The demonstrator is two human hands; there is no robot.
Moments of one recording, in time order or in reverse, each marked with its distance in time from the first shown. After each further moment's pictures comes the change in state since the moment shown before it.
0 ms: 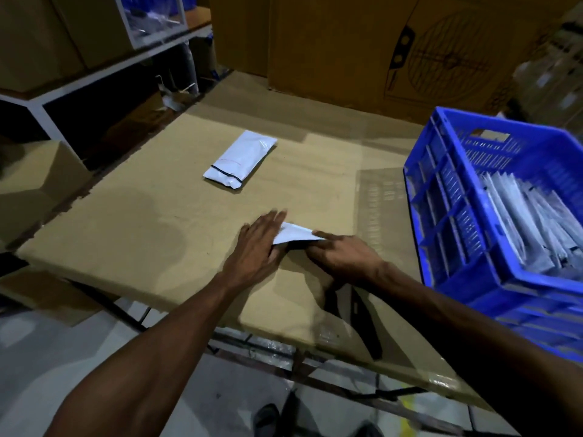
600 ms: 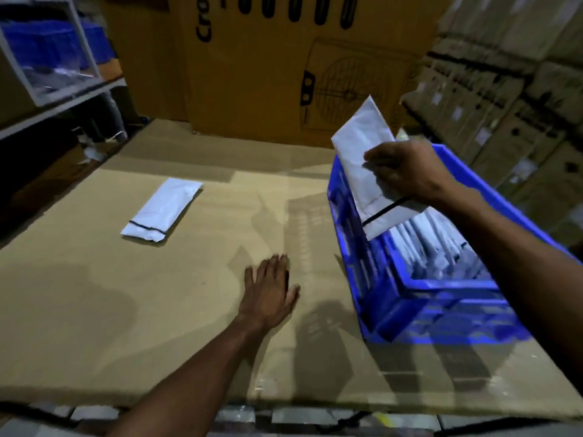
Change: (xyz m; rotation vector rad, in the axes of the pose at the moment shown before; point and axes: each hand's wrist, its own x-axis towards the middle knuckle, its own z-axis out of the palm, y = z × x) left_hand 0.055 0.128 0.090 0.269 -0.326 -0.023; right_hand -0.127 0.187 -0.167 0.361 0.446 0.695
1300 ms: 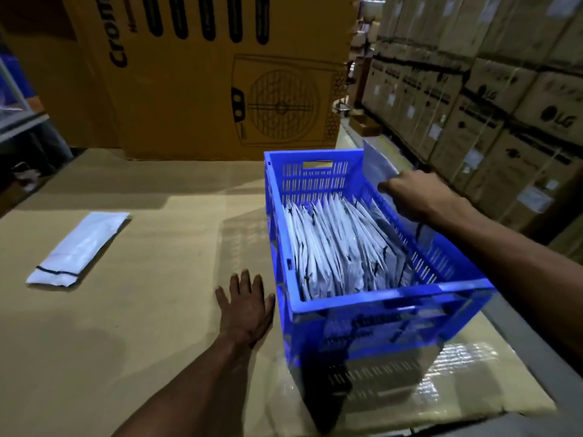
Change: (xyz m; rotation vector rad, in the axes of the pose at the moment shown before) left_hand 0.051 0.107 0.022 0.051 -0.106 -0.100; right_hand -0.061 0.156 -0.075 -0.848 -0.305 0.085
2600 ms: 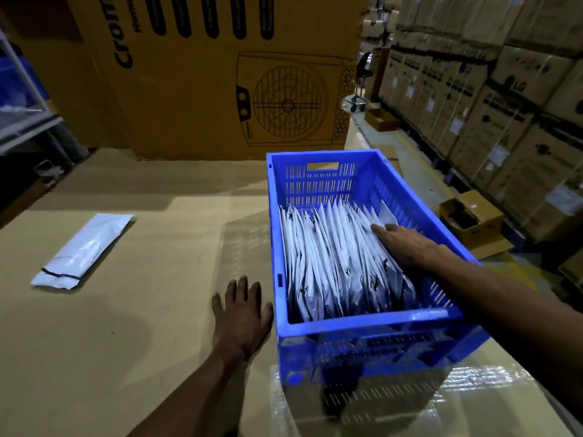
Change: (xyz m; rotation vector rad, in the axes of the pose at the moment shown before) left_hand 0.000 -0.004 0.009 0.032 0.114 -0.005; right_hand 0.009 -0.021 0.111 0.386 -0.326 0.032
